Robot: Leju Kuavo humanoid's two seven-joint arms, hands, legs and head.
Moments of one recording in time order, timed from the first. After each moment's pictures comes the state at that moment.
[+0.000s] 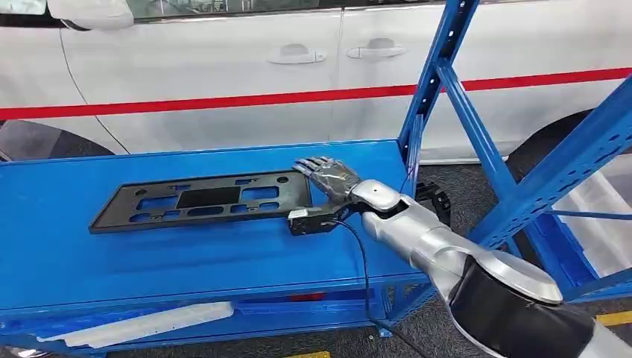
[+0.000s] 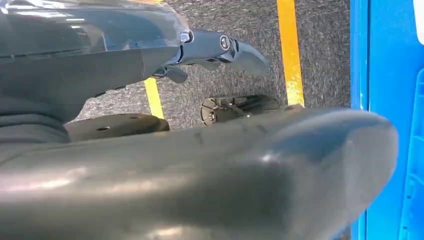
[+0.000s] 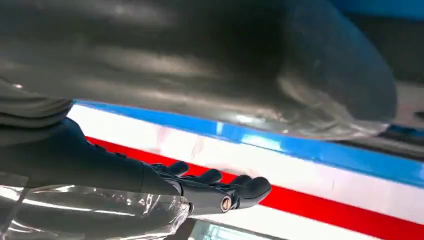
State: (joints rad) left arm -0.09 -0.17 -0.09 -0.19 0.12 0.16 -0.34; right arm -1.01 0.00 1.21 -0.50 0.59 -0.22 -0.19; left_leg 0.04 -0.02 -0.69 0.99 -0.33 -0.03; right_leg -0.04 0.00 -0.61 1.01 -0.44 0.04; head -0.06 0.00
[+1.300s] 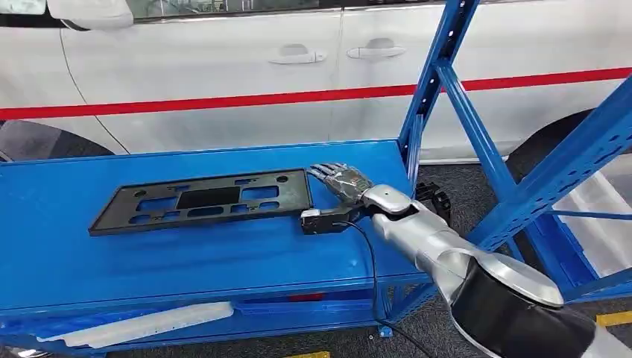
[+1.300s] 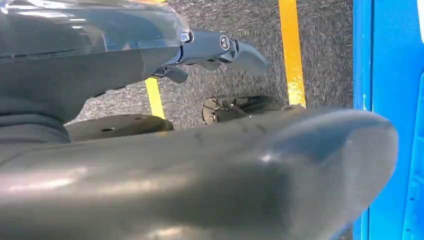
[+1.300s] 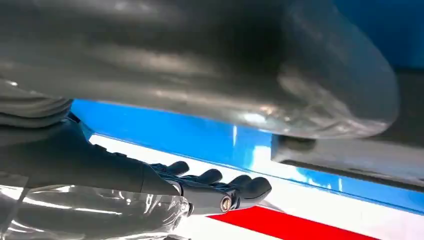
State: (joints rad) left arm -0.08 -0.17 -0.09 -0.19 0.12 0.16 -0.35; right arm -0.99 -0.01 1.18 -0.42 0.57 -0.20 -0.22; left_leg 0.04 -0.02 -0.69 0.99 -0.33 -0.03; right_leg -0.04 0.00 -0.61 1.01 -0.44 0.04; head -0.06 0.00
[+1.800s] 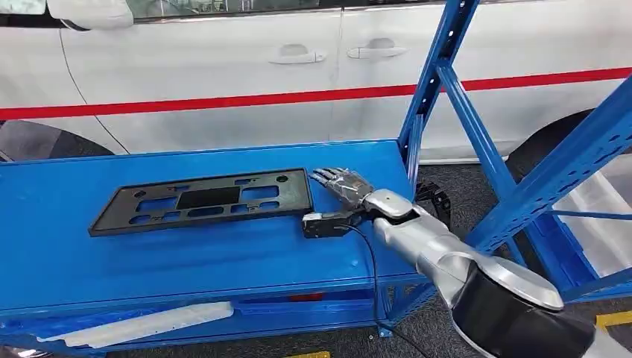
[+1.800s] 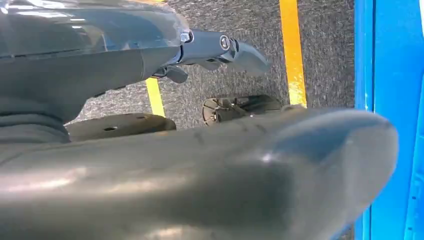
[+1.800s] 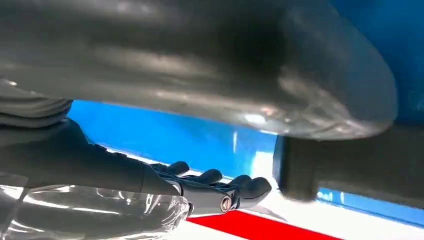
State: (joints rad) left arm -0.08 -0.17 -0.09 -0.19 0.11 0.16 -0.36; right arm -0.97 -0.01 1.18 -0.42 0.56 -0.21 -0.22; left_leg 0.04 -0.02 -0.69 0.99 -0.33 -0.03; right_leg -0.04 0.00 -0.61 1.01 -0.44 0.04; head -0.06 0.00
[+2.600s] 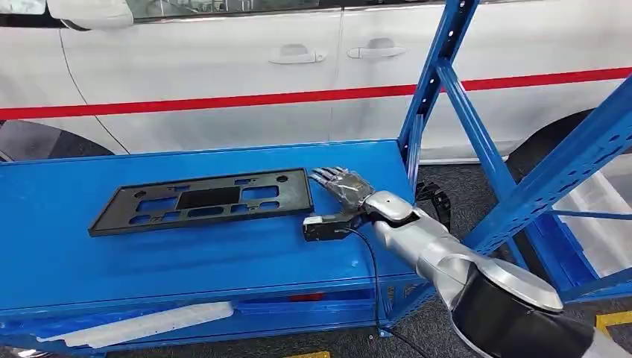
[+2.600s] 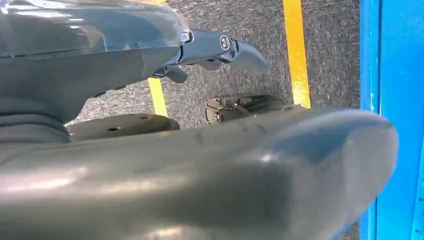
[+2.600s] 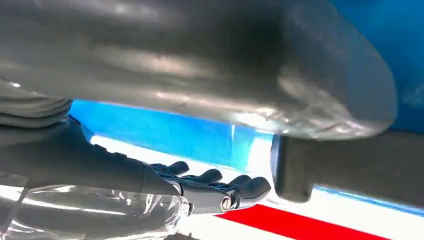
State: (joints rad) left arm -0.08 -0.17 -0.09 -0.19 0.11 0.16 -0.35; right arm -0.96 -0.01 1.18 -0.42 0.59 -0.27 -0.24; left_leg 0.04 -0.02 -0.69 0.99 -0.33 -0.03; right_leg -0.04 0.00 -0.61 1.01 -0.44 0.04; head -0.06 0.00
